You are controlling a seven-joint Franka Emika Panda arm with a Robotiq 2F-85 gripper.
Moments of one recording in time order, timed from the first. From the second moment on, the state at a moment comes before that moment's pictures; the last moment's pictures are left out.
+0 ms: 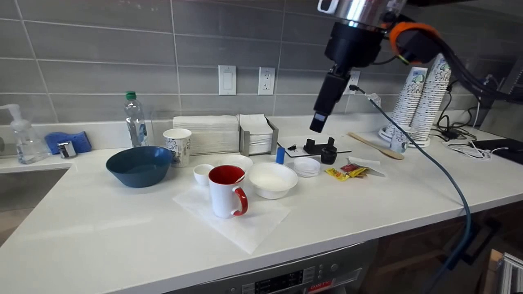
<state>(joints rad) 0.17 -0.43 0.17 -2.46 -0.05 2.25 -0.06</state>
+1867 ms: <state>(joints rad) 0.20 -0.02 0.22 -2.29 -0.02 2.56 -0.01</state>
